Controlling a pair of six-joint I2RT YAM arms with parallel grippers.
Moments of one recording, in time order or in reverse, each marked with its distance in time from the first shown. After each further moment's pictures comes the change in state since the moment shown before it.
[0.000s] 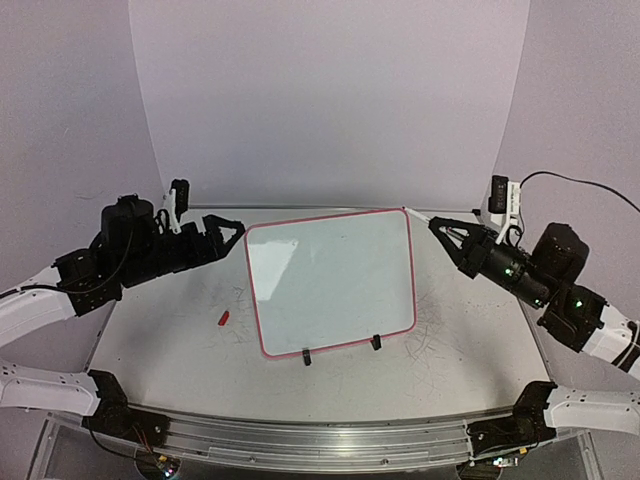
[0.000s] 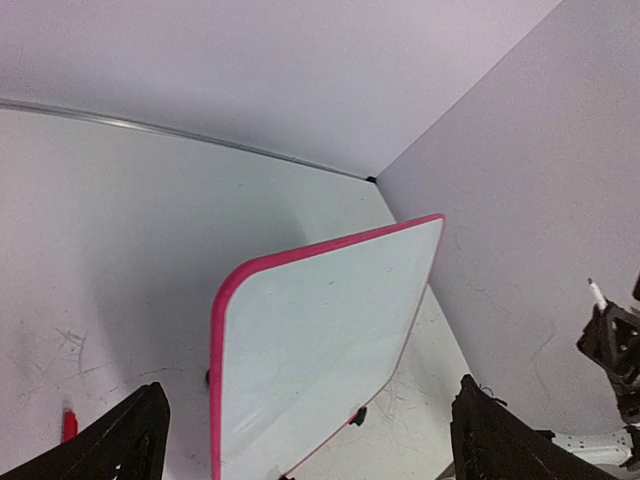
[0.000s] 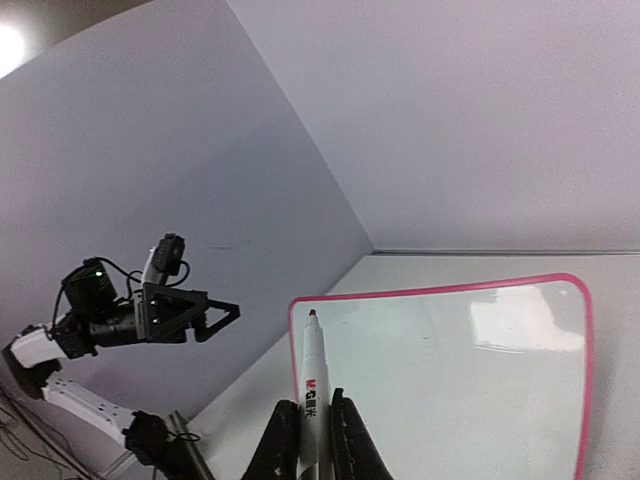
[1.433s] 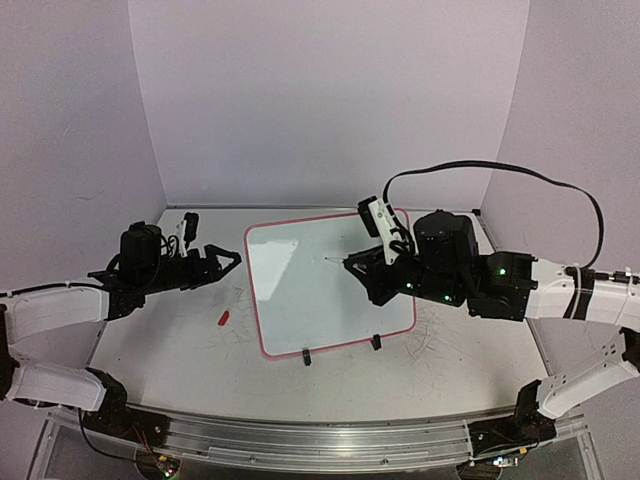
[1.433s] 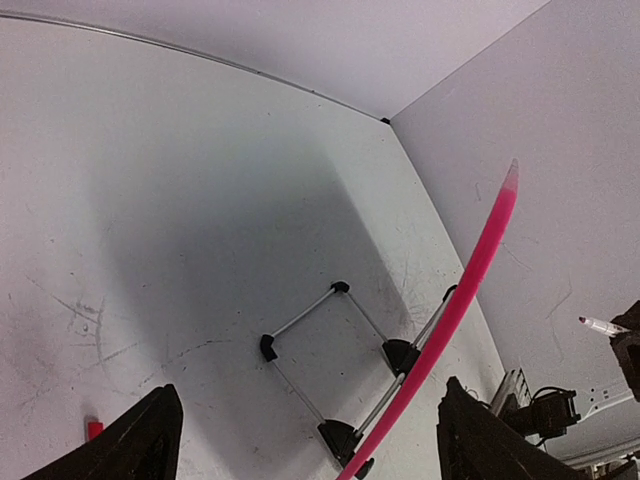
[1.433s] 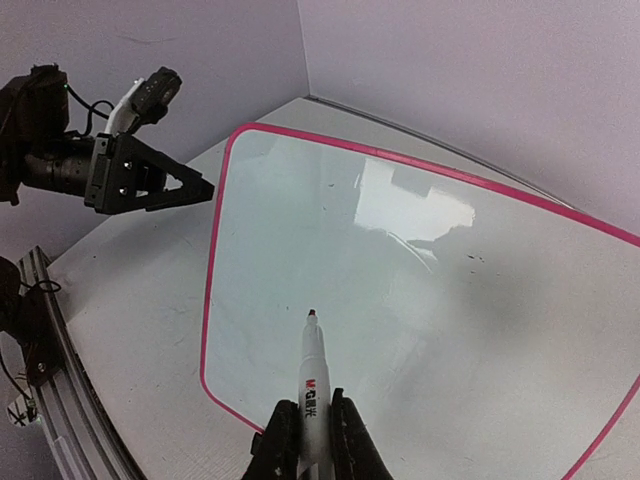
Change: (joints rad) left arm 0.346 0.204 -0.272 0.367 0.462 0.070; right arm 0.344 0.522 0.369 -0.334 0.355 -0.313
